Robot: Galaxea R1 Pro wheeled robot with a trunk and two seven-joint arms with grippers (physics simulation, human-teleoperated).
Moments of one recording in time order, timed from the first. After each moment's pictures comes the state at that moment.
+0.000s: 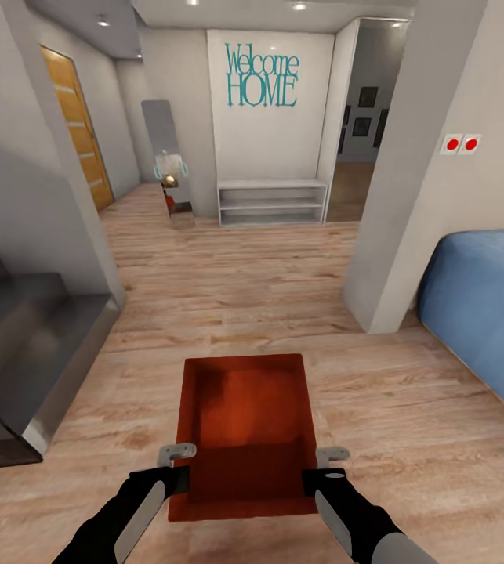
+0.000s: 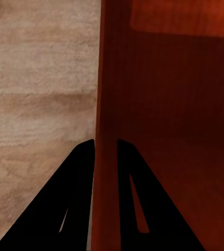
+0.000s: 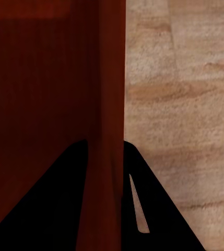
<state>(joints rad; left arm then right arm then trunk) -0.41 0.05 -0.34 -0.89 0.54 0.54 0.31 -0.55 0.08 0.33 -0.46 -0.28 0.28 -0.29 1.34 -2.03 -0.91</state>
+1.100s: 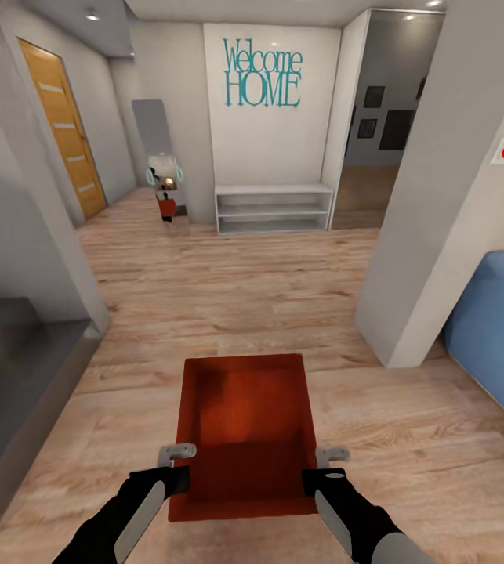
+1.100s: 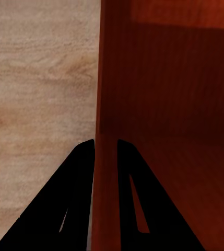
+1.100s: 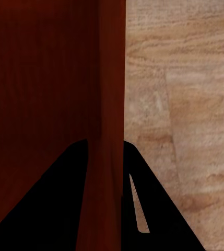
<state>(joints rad) -0.41 0.05 -0.34 -0.89 0.54 0.54 0.31 -0.55 0.08 0.33 -0.46 -0.28 0.28 -0.29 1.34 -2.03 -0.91</state>
